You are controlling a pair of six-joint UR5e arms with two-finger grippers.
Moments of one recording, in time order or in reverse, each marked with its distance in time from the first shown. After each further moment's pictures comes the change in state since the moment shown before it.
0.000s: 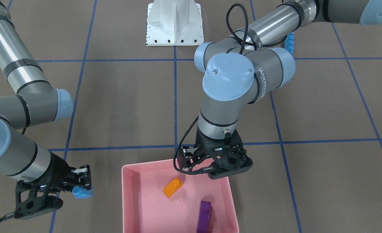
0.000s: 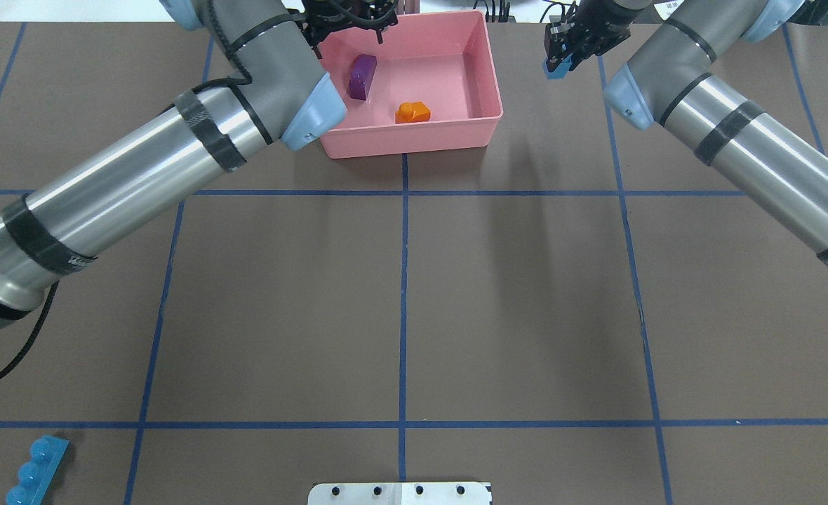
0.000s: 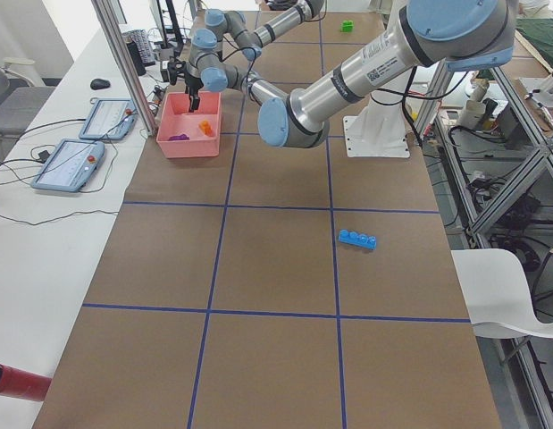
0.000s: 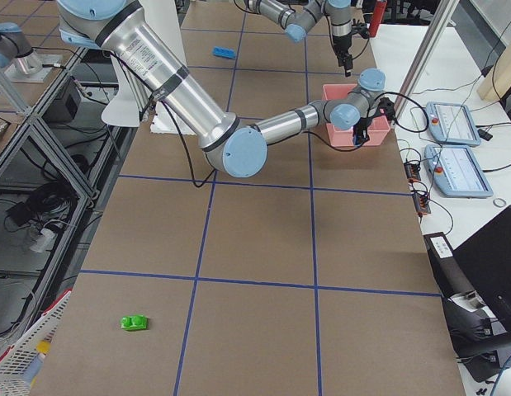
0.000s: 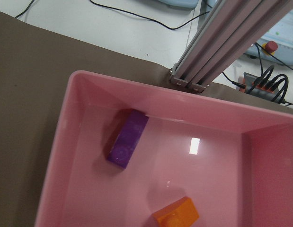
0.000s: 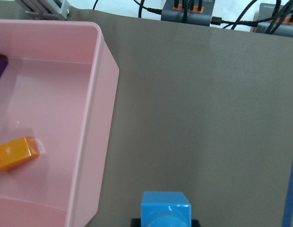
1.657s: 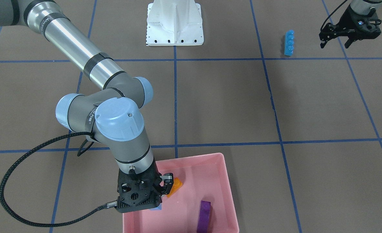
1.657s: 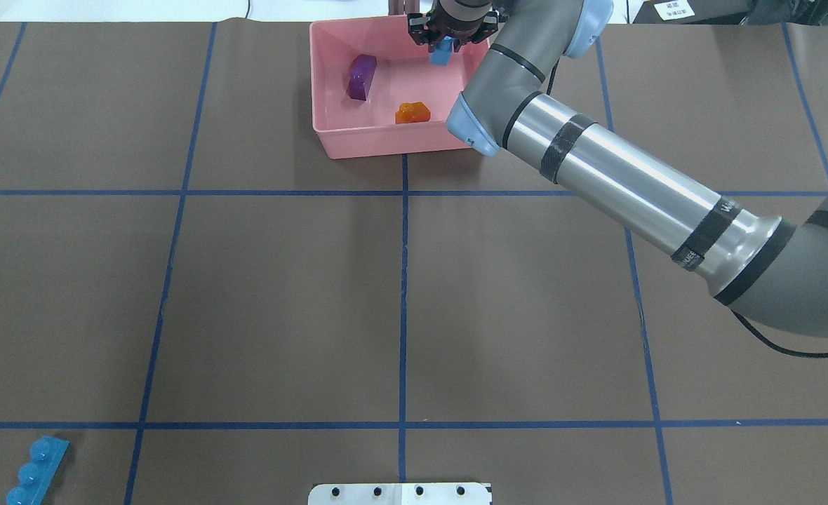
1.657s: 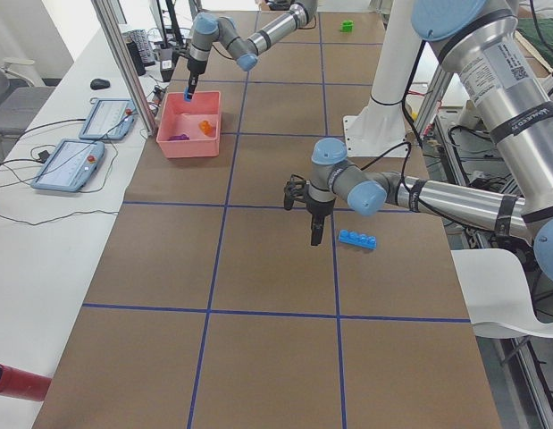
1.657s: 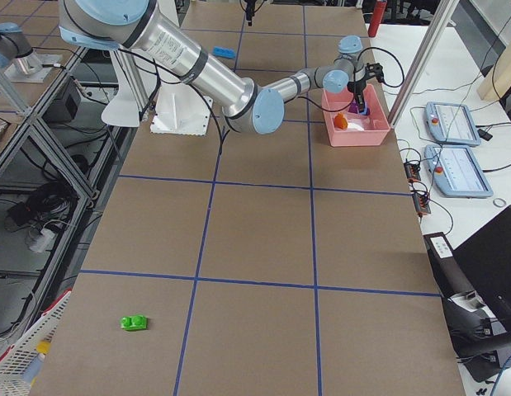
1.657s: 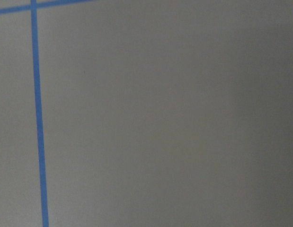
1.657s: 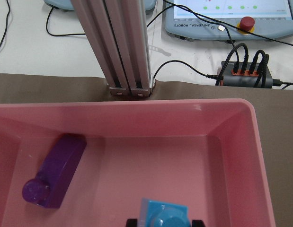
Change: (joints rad) left arm 0.130 1.571 -0.960 -0.413 -0.063 0.265; right arm -0.215 0.285 -0.260 0.131 -0.425 0.297
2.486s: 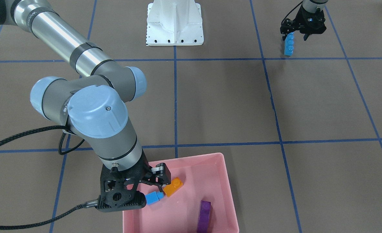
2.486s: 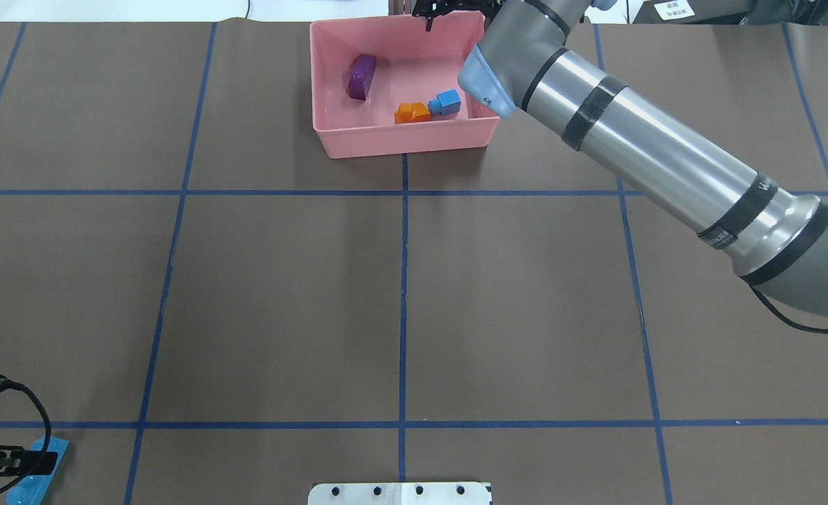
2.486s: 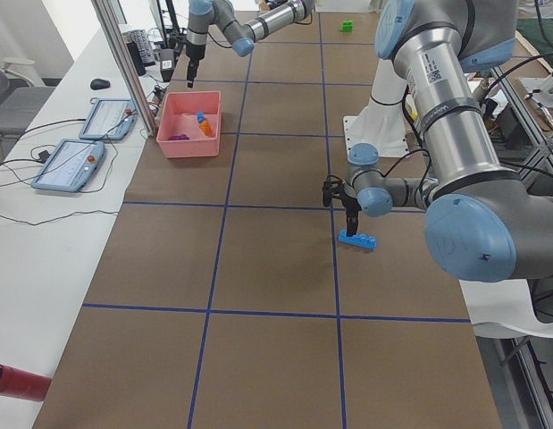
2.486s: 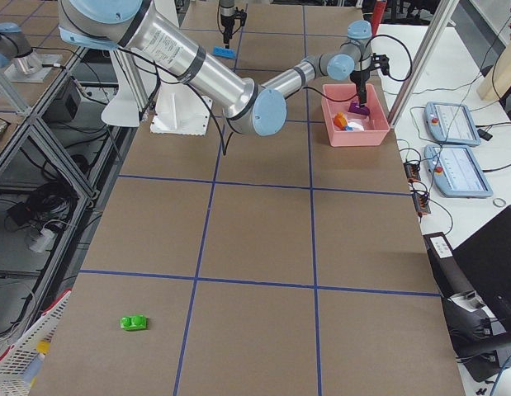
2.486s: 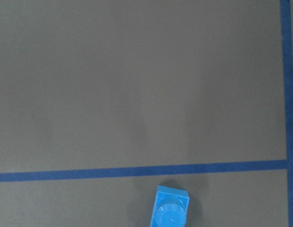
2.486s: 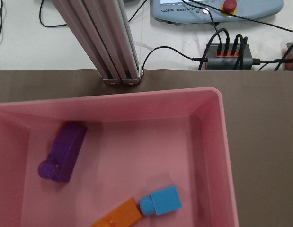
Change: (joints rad) left arm 0.573 0.030 0.027 -0.197 0.302 -0.471; right arm 0.076 -0.034 0.219 -0.319 0.164 -0.047
